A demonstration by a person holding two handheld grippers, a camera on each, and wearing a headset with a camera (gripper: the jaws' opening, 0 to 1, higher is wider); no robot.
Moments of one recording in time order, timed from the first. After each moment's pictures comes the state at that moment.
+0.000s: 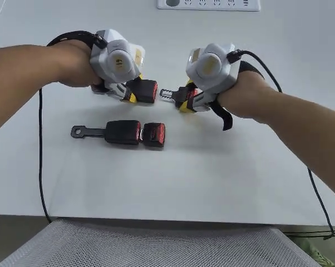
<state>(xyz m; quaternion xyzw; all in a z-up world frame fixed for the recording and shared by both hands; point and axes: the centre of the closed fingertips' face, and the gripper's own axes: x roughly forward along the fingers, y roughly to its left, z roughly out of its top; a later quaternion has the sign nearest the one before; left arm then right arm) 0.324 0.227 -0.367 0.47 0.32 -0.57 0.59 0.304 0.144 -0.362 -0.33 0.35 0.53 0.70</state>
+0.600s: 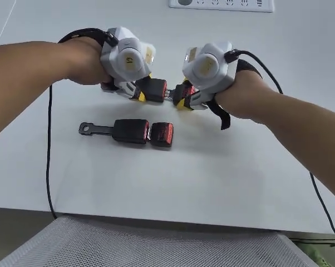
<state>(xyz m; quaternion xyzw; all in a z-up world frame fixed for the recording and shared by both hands) 0.327 0.230 -0.369 0.46 0.32 -0.57 0.59 0.306 0.164 -0.356 -0.34 0.31 0.55 0.69</state>
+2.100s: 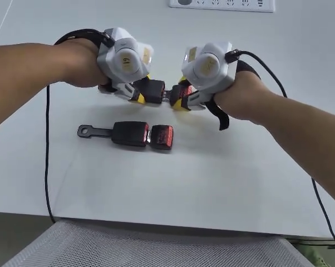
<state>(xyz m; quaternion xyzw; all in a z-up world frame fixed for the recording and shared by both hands) 0.326 0.229 -0.369 0.45 0.32 -0.58 0.60 0.308 0.169 -0.356 -0.34 0.31 0.56 0.69</state>
